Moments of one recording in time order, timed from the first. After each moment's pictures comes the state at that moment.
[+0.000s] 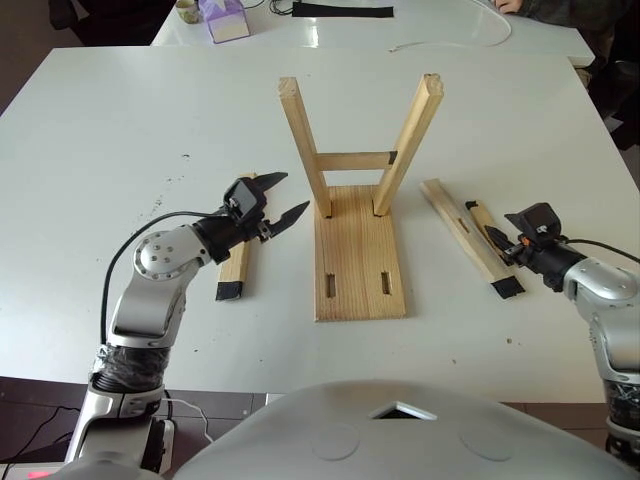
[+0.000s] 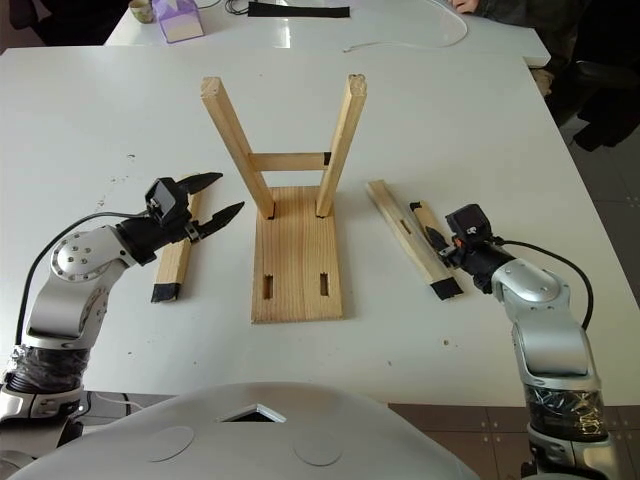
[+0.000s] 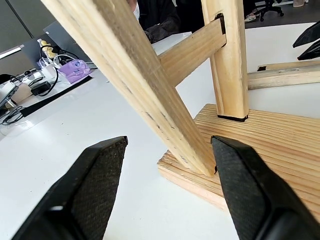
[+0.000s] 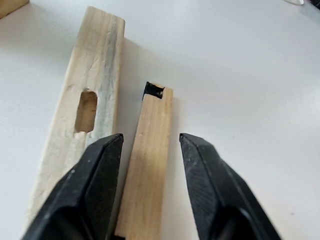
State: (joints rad) left arm 0.02 0.53 -0.04 -0.28 -0.21 0.14 -0.72; right arm 0.22 -0.59 -0.13 -0.34 0.11 0.58 0.52
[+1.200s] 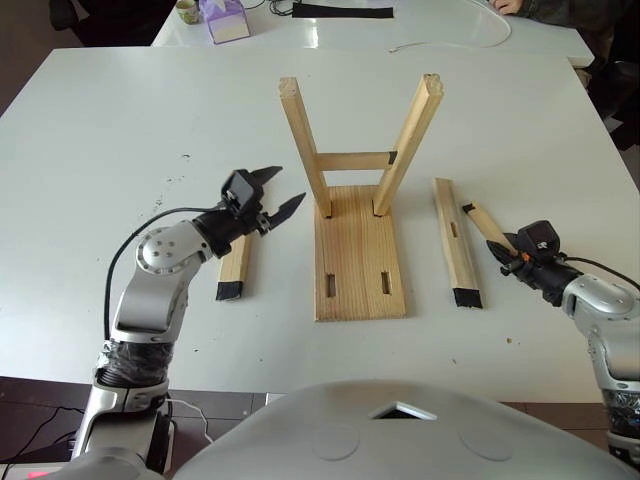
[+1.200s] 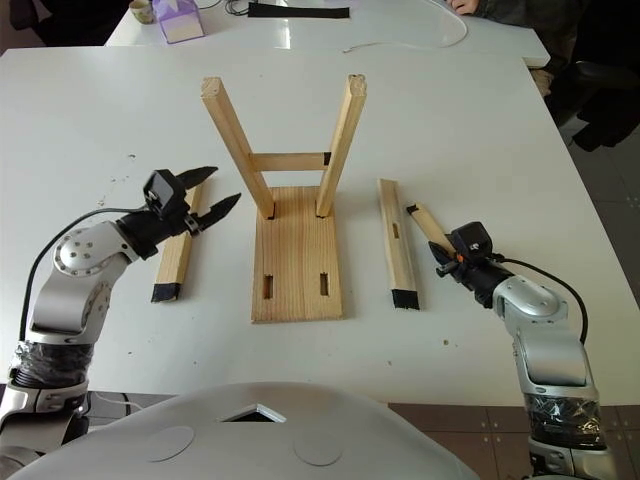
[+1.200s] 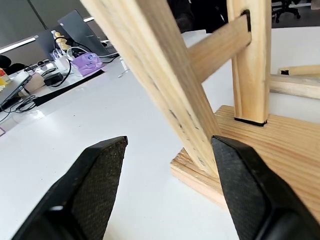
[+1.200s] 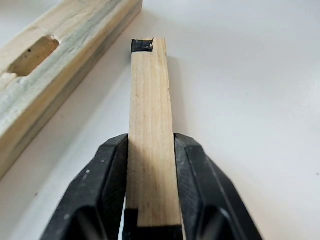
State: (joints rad) left arm -0.03 0.51 0.04 -0.29 -0.32 0.27 -0.68; right arm 0.27 -0.59 -0.18 -0.26 0.19 0.55 0.54
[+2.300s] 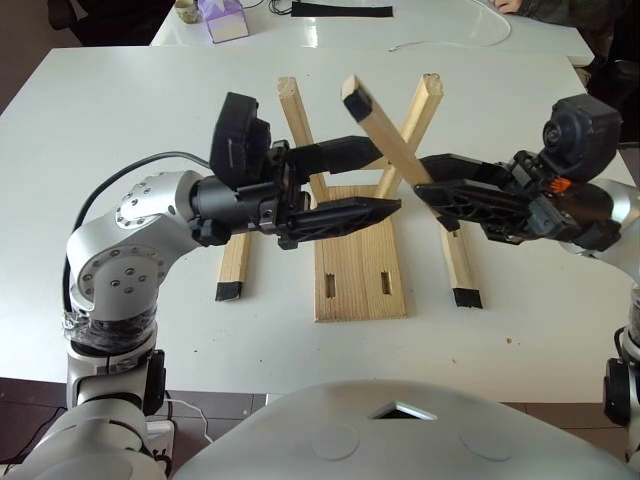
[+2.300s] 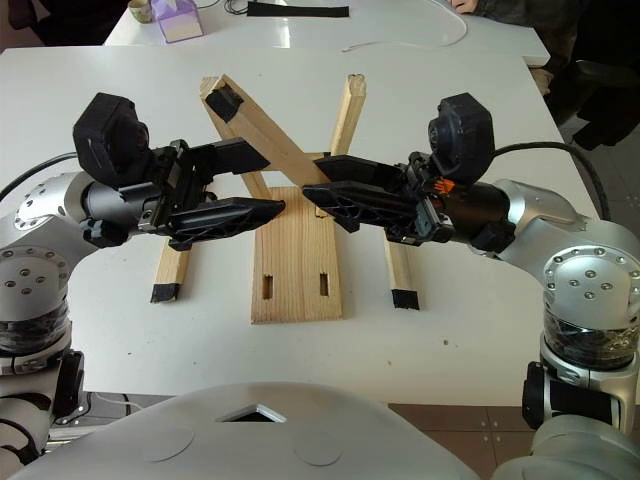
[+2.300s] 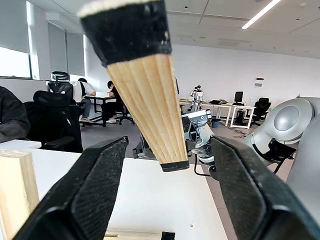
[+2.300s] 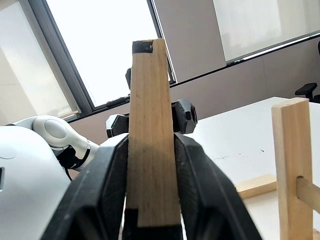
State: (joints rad) left arm -0.31 0.57 0.04 -0.60 -1.21 0.69 -0.79; right arm -0.25 -0.71 -0.16 -0.54 1.47 0.87 0.75
